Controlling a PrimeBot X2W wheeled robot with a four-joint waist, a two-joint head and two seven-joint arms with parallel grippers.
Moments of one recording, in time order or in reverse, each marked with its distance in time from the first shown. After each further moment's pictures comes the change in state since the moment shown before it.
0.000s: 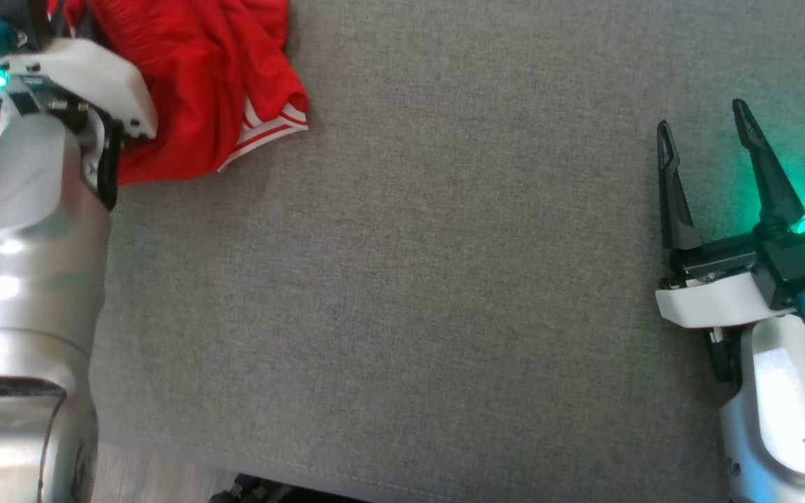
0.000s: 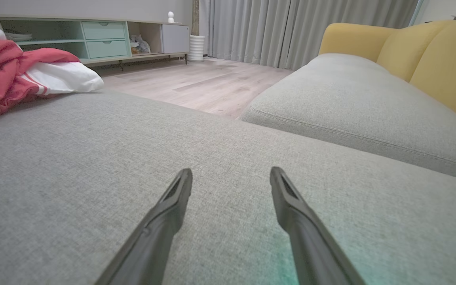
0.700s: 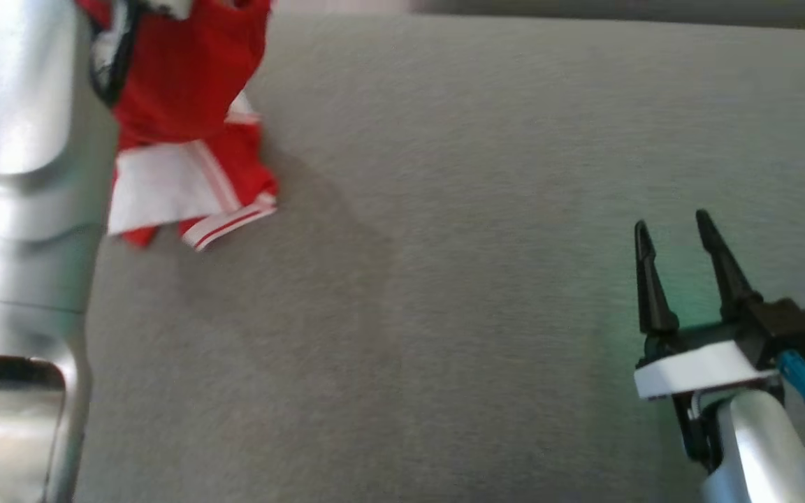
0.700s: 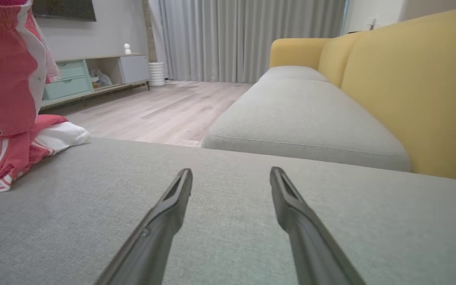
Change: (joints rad) left arm -0.072 0.019 -0.162 -0.403 0.045 -0.044 0.007; right arm 0.129 0.016 0.030 0.116 0.195 0.000 0.011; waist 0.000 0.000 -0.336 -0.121
